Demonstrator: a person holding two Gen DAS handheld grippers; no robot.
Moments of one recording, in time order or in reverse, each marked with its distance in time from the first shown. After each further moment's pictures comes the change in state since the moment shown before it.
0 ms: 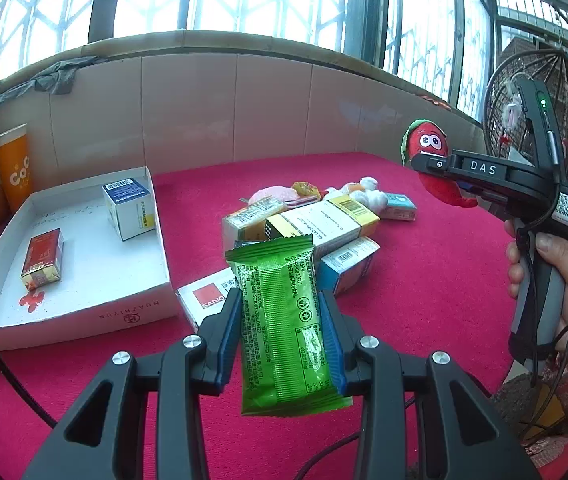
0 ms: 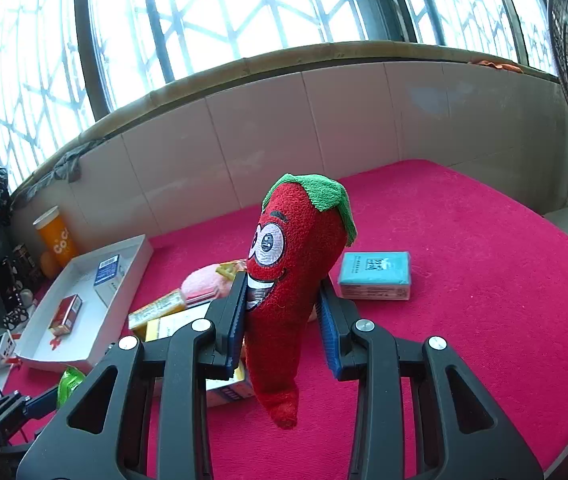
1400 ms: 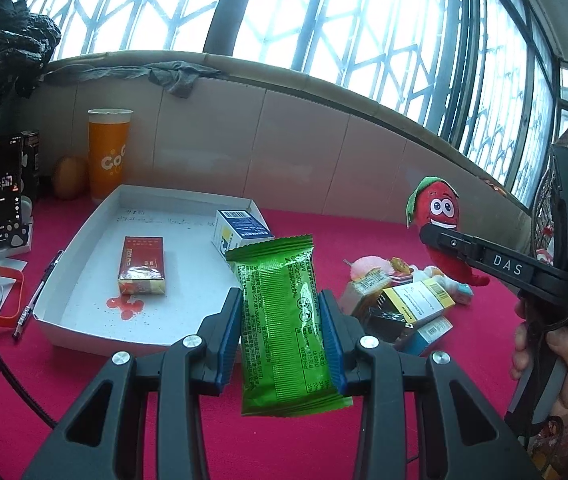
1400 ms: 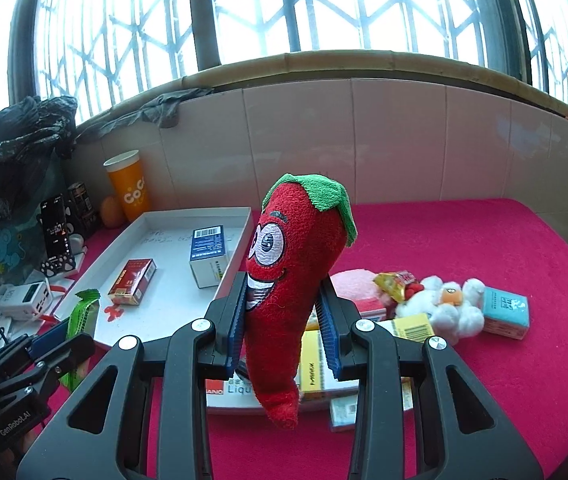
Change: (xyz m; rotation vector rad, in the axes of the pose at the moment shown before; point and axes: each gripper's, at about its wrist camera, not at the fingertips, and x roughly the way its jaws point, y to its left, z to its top) left arm -0.043 0.105 0.011 -0.248 -0.158 0.143; right arm 0.025 0.140 -0.001 -0.244 0.069 0.178
